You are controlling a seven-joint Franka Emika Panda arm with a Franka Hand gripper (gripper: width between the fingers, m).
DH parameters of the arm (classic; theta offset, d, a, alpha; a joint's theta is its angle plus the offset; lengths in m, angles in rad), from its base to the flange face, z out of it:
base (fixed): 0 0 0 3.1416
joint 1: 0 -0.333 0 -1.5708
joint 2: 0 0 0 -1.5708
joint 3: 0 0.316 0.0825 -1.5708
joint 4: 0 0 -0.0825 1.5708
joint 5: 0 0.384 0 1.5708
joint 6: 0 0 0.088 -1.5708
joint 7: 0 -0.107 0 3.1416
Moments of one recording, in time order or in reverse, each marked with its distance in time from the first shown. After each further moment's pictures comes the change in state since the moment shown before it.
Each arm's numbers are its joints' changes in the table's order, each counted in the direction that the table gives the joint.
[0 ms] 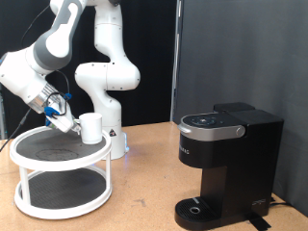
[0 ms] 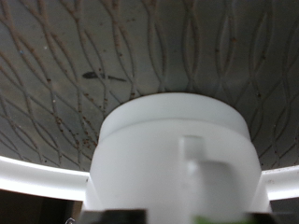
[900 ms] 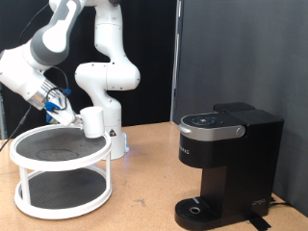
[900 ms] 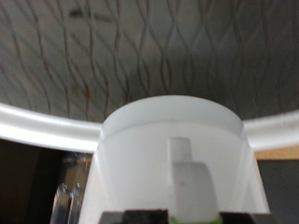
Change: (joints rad) arm 0.008 0.031 -0.013 -0.032 0.000 -0.121 0.010
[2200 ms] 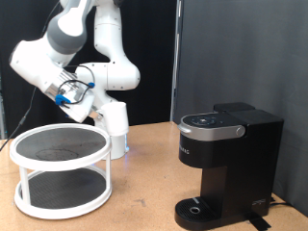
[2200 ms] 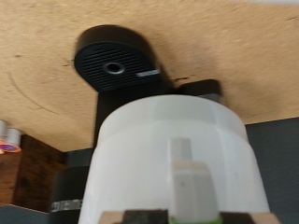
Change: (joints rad) arm -0.080 0.032 0.196 0.018 0.371 0.242 -0.319
